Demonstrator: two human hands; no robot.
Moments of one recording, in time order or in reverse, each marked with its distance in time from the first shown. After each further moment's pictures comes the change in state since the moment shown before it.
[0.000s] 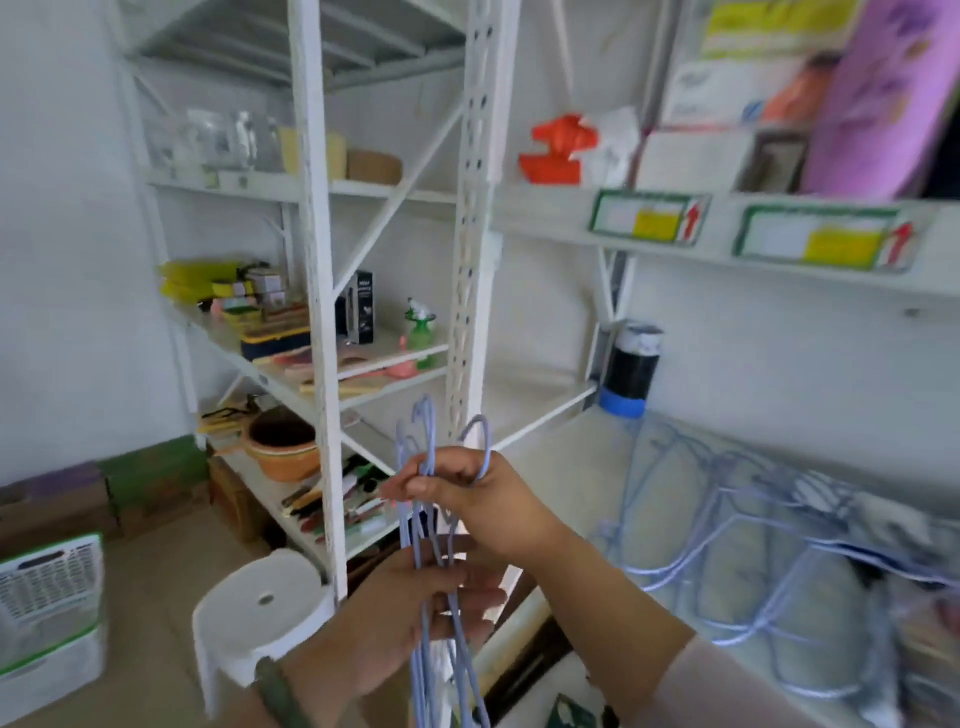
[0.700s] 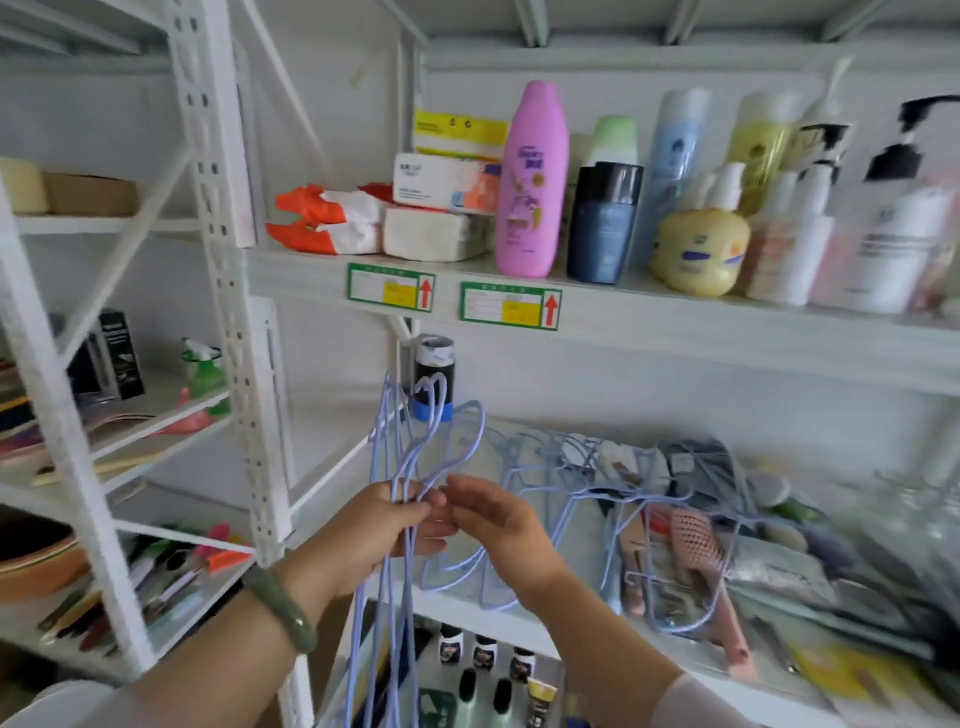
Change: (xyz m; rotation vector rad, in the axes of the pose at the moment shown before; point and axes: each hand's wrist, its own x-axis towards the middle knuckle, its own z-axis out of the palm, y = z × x) left_hand 0.047 0.059 0.144 0.422 -0.268 0.040; right_hand -0.125 -0.030 -0.116 -0.062 0.679 0.218
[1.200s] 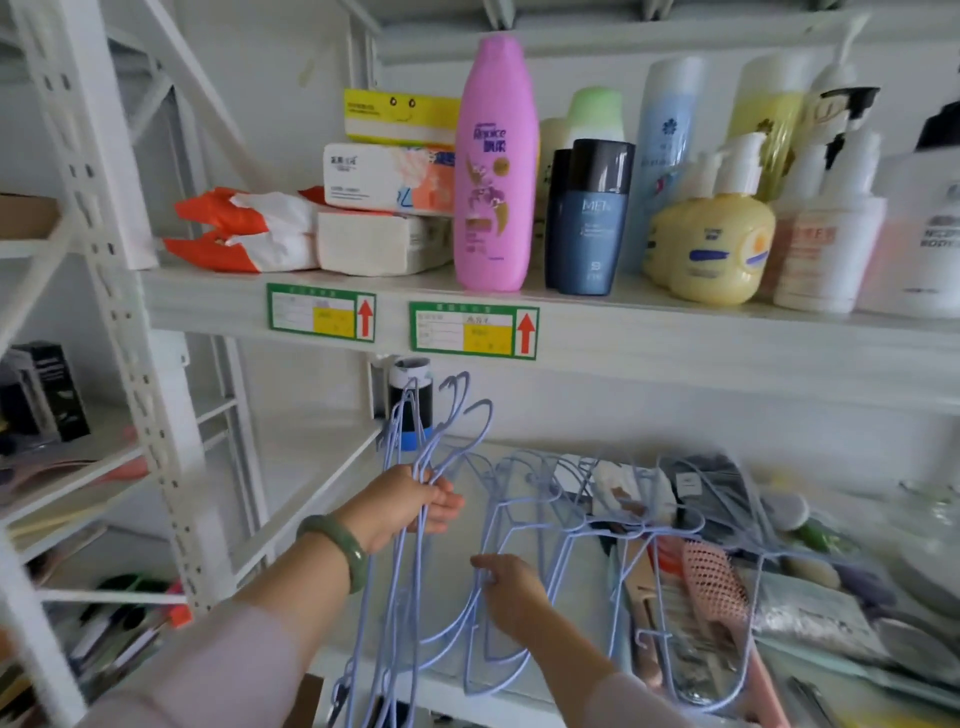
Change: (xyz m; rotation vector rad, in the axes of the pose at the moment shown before) left_hand 0.153 0.006 0.018 0.165 -0.041 -0.067; right_hand 0.088 0.109 -0.055 -0.653 0.144 0.358
